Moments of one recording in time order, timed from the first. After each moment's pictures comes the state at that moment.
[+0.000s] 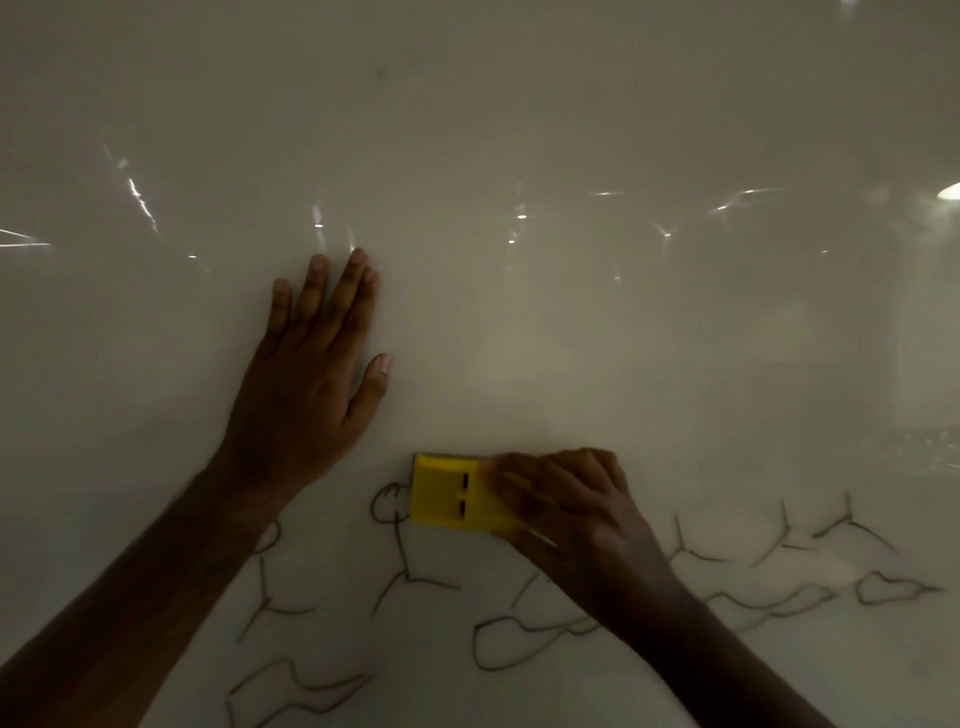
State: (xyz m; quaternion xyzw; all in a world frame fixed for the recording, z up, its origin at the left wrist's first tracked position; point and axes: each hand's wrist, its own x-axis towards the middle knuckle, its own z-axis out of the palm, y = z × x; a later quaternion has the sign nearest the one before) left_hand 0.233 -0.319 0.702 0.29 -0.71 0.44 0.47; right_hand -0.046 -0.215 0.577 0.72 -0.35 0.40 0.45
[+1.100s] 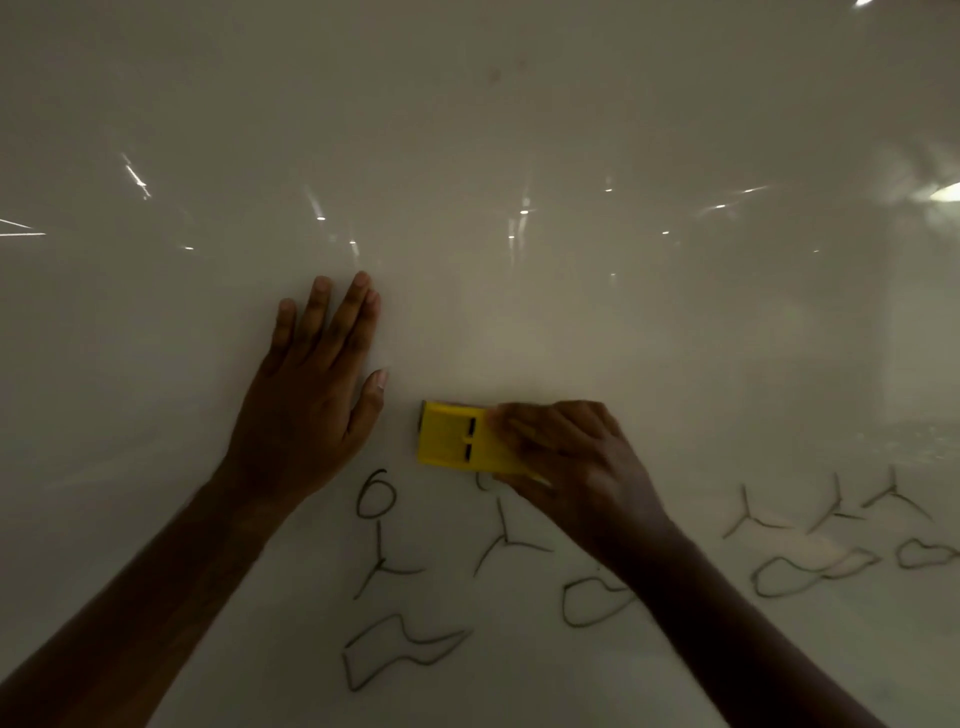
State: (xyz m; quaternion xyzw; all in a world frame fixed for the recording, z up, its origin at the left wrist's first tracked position) left_hand 0.333 -0.339 0.676 0.29 -0.71 0.44 0.46; right_hand 0.047 -0.231 0.609 0.69 -0.36 0.40 0.48
